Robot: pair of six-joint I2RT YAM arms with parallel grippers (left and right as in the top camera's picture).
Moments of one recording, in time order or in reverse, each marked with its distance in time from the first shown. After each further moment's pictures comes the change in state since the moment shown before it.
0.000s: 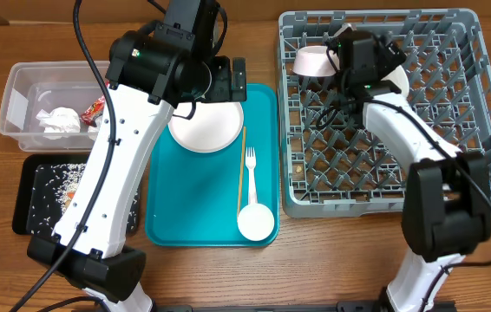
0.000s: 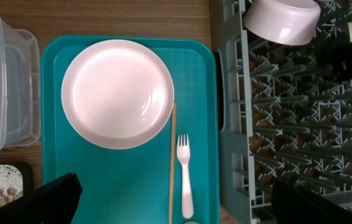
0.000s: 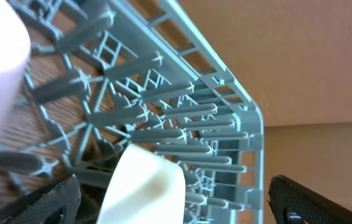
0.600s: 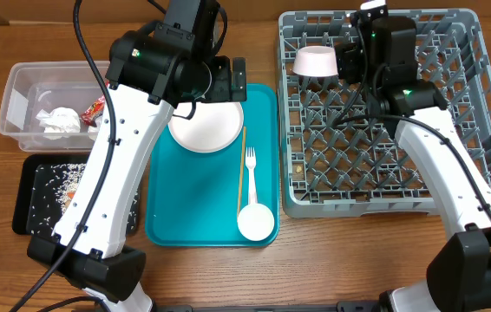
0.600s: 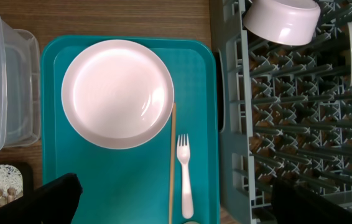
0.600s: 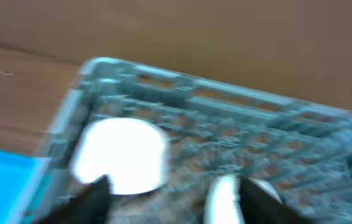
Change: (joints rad) left arm 0.000 0.000 0.000 0.000 0.000 0.000; right arm -0.020 -0.286 -0.002 -0.175 -0.505 0.517
